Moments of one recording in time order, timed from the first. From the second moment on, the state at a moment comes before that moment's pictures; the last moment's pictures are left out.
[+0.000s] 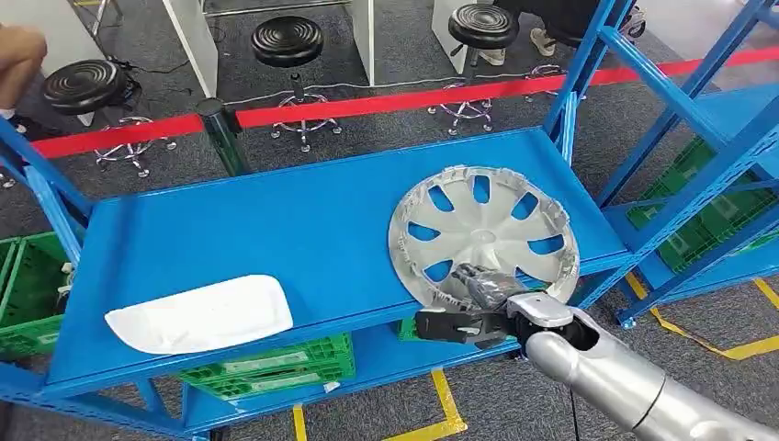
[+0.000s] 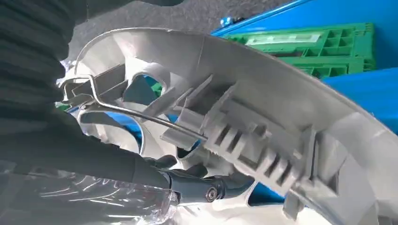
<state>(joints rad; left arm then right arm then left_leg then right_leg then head) -0.14 0.04 -1.15 -0.20 0.74 0.15 0.33 -0.68 -0.48 1.03 -1.28 0.52 0.42 0.58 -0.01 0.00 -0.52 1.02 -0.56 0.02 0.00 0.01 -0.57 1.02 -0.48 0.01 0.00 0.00</state>
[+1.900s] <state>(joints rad) -0.13 0.02 -1.14 -0.20 0.79 0.19 0.34 -0.56 -0.44 0.93 -1.31 0.82 0.18 0.51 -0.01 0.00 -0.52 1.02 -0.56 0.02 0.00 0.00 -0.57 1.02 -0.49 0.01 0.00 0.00</state>
